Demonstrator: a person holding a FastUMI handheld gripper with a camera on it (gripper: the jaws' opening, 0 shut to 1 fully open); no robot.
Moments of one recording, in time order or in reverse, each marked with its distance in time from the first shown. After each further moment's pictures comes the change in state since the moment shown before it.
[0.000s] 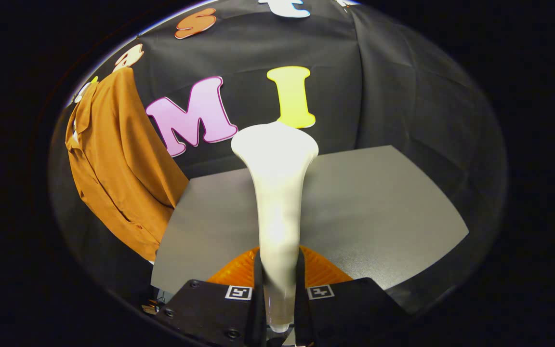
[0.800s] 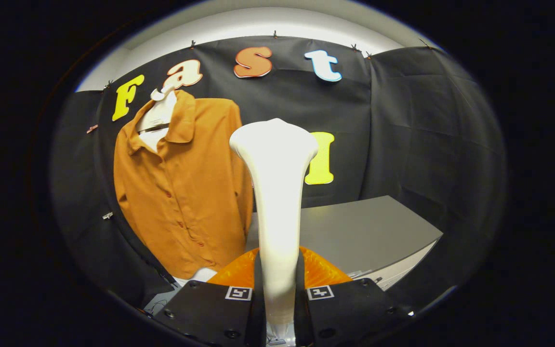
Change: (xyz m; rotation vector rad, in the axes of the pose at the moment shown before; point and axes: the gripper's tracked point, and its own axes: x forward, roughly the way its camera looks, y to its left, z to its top) arm -0.130 0.177 -0.003 -0.108 -0.314 -0.003
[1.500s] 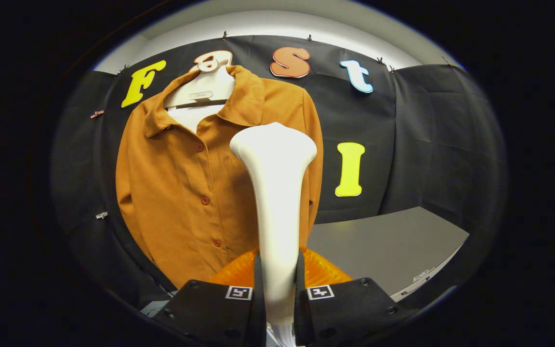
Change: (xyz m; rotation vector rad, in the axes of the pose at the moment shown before) arm 0.084 0.129 -0.005 -0.054 -0.078 -0.028
